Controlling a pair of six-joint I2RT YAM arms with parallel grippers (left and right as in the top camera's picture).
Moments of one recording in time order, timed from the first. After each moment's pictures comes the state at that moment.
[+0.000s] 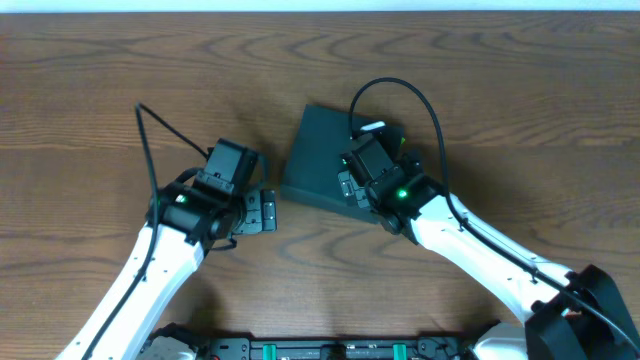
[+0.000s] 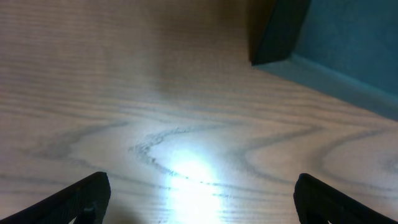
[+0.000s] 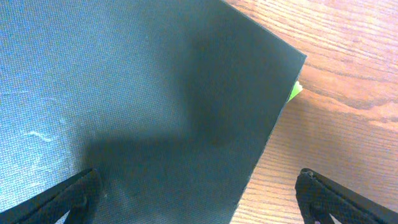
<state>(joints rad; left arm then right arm) -0.43 1.24 0.99 -1.01 -0.04 -0.46 0.66 1.54 0.96 -0.48 0.40 0.29</state>
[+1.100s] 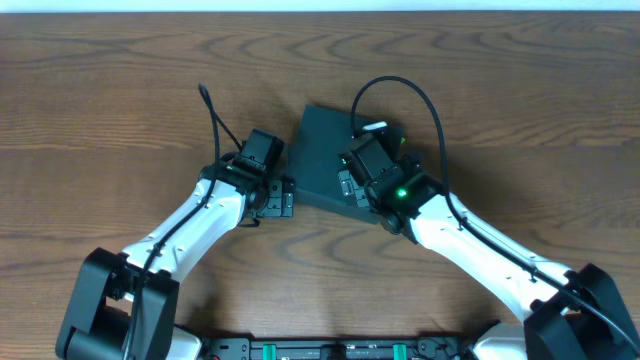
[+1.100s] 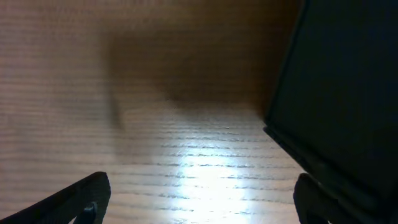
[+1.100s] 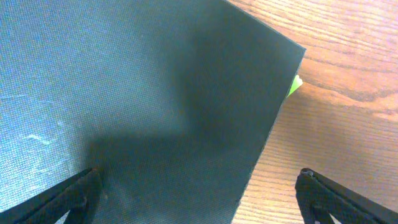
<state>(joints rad) -0.43 1.60 0.91 -0.65 -0.04 -0.38 0.66 1.54 0.96 -0.49 0.40 0.33</state>
